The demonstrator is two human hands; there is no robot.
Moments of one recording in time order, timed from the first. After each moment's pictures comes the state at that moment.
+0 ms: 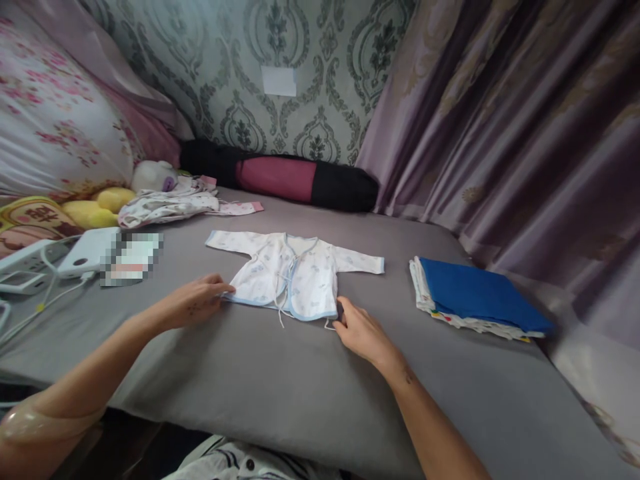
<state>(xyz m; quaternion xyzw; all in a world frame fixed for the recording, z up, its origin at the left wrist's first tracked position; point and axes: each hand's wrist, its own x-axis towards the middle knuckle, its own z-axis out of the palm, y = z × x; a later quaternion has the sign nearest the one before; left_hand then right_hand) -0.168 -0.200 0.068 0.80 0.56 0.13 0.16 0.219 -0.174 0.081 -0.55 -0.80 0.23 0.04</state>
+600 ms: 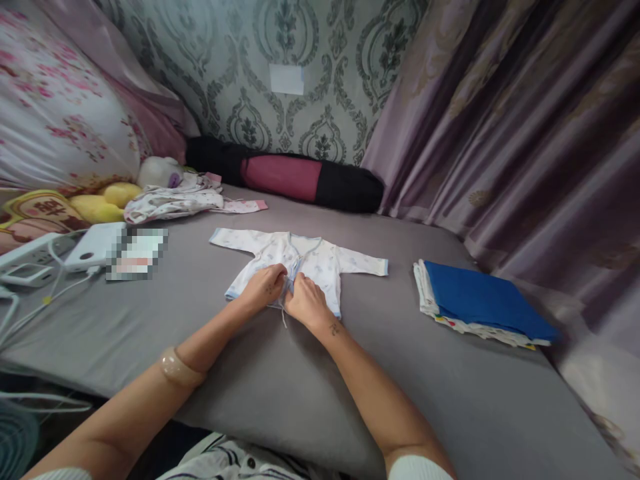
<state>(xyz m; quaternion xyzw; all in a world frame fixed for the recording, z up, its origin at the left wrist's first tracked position) -0.051 -0.137 0.046 0.73 0.63 0.23 0.12 0.097 -0.141 0.078 -0.54 -0.82 0.17 0.05</state>
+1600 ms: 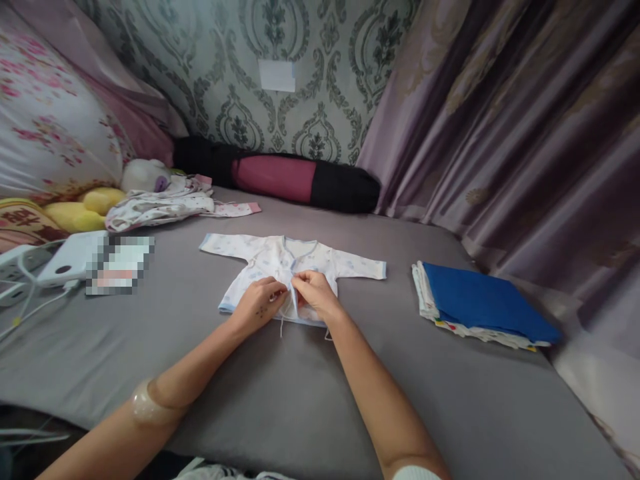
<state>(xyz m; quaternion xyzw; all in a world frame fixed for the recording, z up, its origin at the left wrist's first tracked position) -0.043 -0.155 0.050 0.77 0.58 0.26 0.11 0.106 -0.109 0.082 -0.51 -0.52 0.62 0.29</state>
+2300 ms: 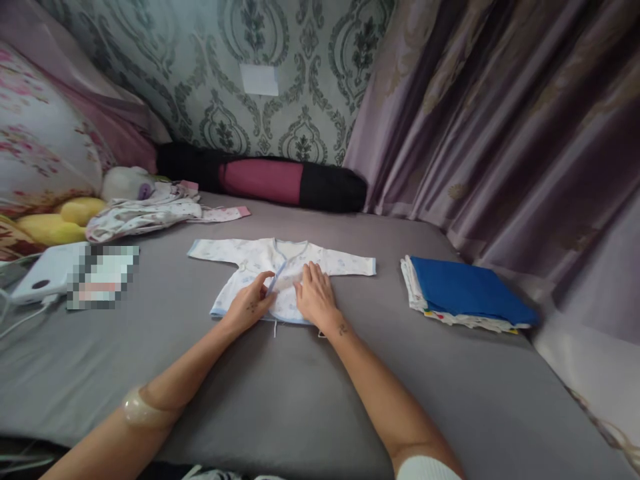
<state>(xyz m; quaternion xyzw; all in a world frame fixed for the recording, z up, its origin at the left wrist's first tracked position) -0.044 -0.155 0.048 0.68 0.64 0.28 0.23 0.134 -0.113 0.051 -0.54 -0.82 0.10 0.16</state>
